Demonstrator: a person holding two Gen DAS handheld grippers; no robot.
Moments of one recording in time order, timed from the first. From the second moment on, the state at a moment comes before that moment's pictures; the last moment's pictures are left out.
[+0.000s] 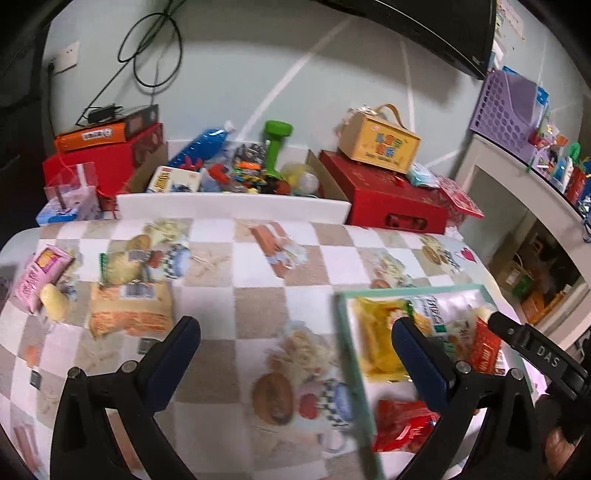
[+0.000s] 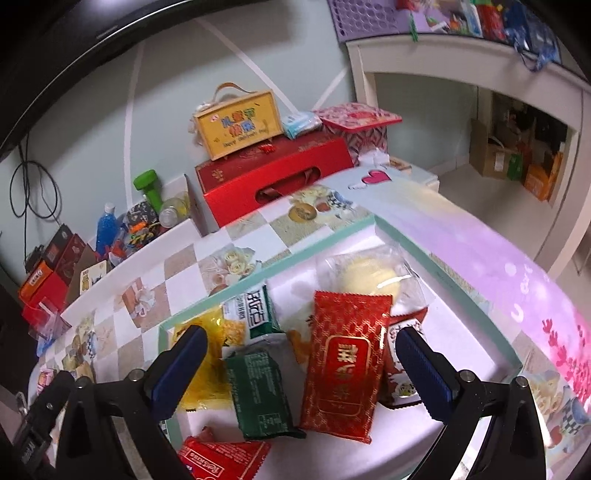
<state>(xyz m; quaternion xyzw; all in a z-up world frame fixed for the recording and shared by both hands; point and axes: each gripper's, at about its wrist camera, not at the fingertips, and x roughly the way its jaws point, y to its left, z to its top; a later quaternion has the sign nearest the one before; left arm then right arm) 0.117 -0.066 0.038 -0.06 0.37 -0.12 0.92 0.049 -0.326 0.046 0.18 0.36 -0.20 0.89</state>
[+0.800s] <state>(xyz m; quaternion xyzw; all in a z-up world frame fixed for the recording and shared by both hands) 0.181 0.083 0.041 -0.07 0.39 -0.03 0.92 0.124 -0.194 0.084 0.11 0.33 -0.09 0.93</state>
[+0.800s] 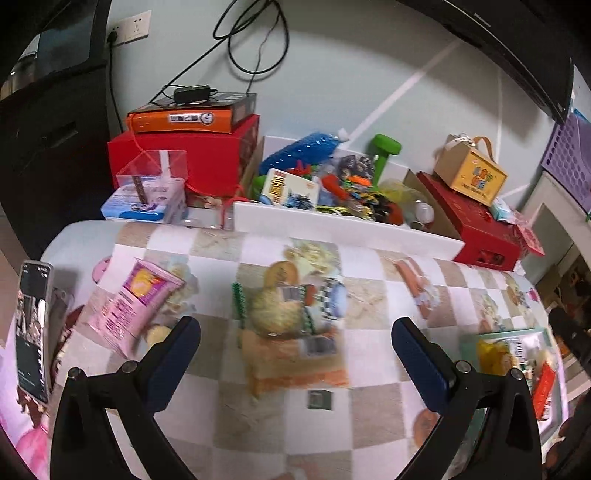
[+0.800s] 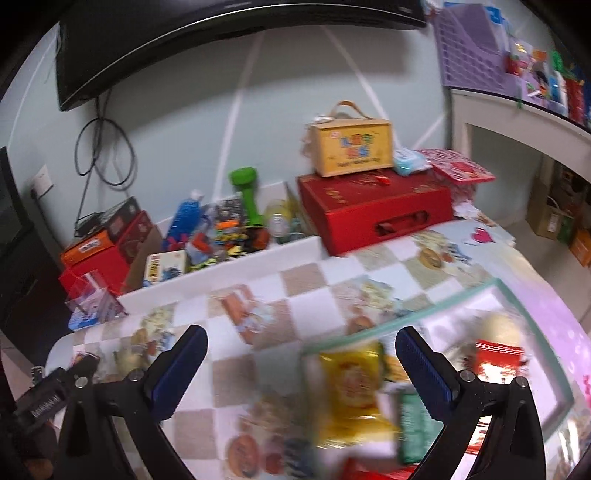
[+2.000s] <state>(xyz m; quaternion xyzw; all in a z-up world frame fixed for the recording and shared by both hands) 0.184 0.195 -0.017 -0.17 0.43 0.03 0.89 0.191 -0.031 -0.006 0.04 0.42 0.08 0.90</state>
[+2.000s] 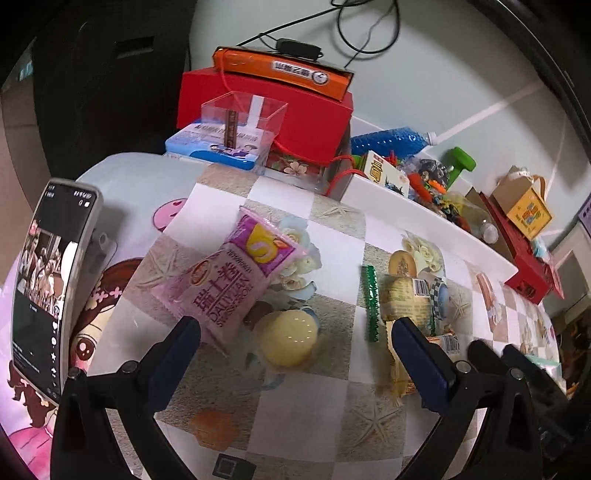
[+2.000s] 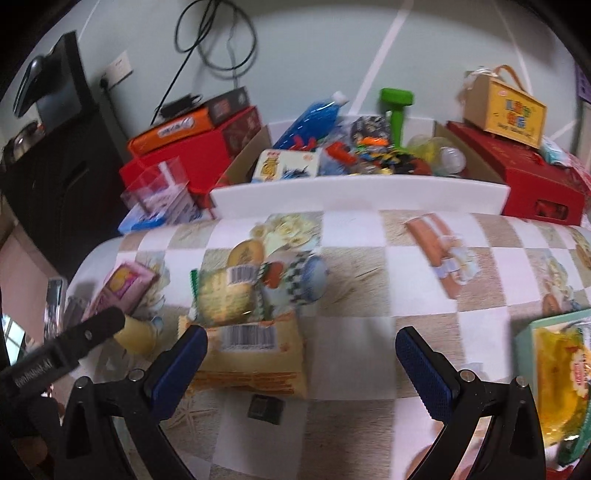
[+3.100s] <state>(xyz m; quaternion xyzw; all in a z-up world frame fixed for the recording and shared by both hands) 0.190 0.183 -0.023 -0.17 0.42 -0.01 0.89 0.207 -0.056 -0.041 0.09 0.45 0.08 0.89</state>
